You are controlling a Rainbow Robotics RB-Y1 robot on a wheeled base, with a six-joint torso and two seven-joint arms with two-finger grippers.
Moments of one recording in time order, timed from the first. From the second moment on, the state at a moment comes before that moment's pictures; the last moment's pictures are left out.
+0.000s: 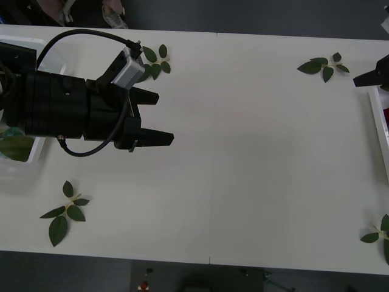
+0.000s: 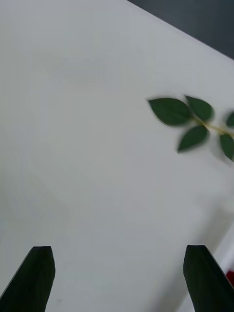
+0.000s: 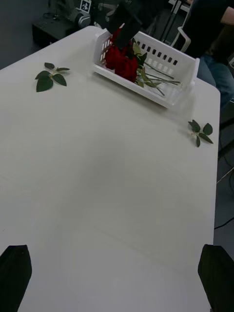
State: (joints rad) right arm -0.71 -1.29 0.48 -1.35 -1.69 0.96 2.17; left arm -0.60 1.18 -0.60 -2.05 1.82 0.65 -2.20
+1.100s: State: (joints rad) right arm -0.14 -1.31 0.16 -1.89 -2.33 0.99 2.72; left arm -0.60 1.18 -0.60 -2.05 1.82 0.65 -2.20
